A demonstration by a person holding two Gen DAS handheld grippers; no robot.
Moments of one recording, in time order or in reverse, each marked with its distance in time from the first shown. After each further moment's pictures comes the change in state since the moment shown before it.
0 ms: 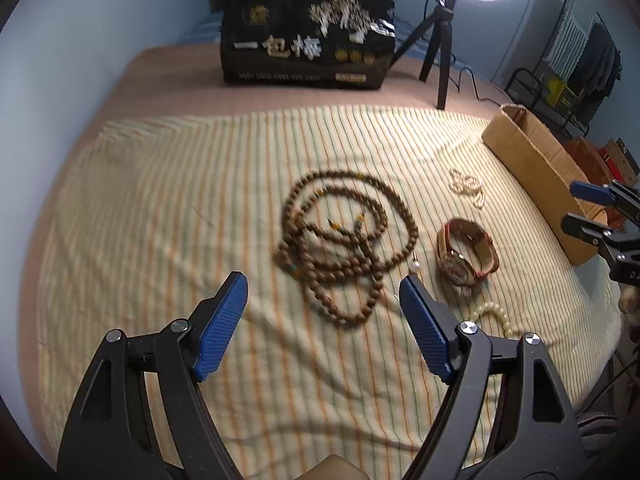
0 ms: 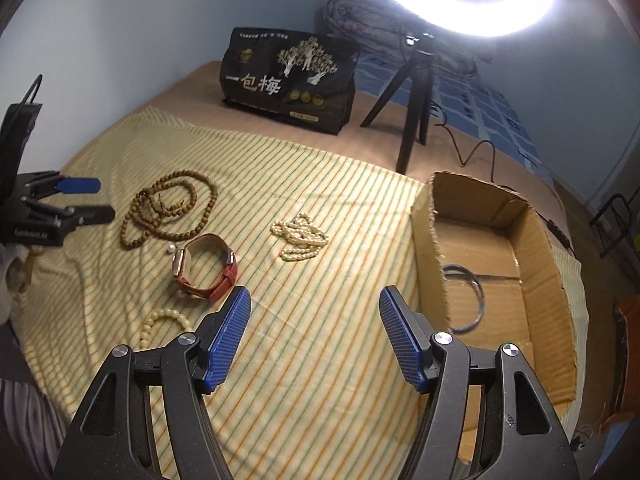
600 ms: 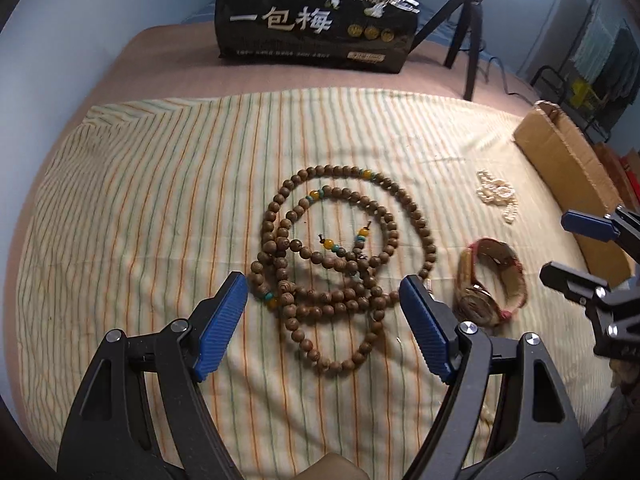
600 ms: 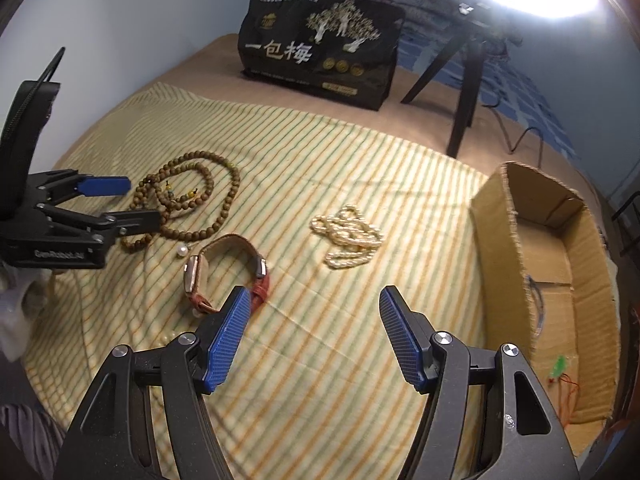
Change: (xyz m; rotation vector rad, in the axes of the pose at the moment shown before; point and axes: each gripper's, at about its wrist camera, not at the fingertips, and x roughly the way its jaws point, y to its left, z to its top) left arm 0.045 -0.012 0.015 -0.062 0.052 0.072; right arm 0.050 0.029 0.012 -0.006 0.088 0.076
